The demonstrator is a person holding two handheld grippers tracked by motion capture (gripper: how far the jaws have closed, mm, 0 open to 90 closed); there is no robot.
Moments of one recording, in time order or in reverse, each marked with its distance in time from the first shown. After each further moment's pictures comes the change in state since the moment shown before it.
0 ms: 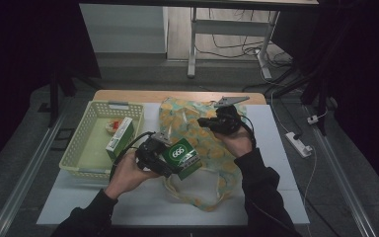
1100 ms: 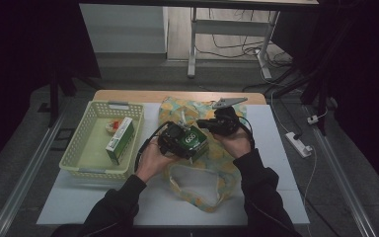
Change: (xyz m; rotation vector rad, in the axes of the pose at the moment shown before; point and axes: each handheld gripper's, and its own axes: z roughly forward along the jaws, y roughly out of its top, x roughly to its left) left arm 0.040 0.040 0.066 0.054 0.170 -0.097; right arm 0.002 -0.003 0.005 0.014 0.000 -0.001
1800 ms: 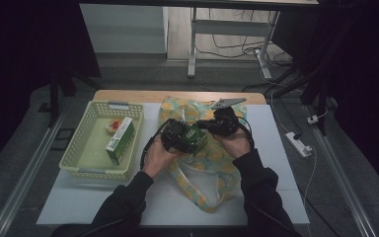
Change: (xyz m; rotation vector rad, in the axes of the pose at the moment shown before) left arm 0.012 0.008 0.021 -0.024 0.068 -0.057; right arm -0.002 -0.002 0.004 0.012 -0.006 0.002
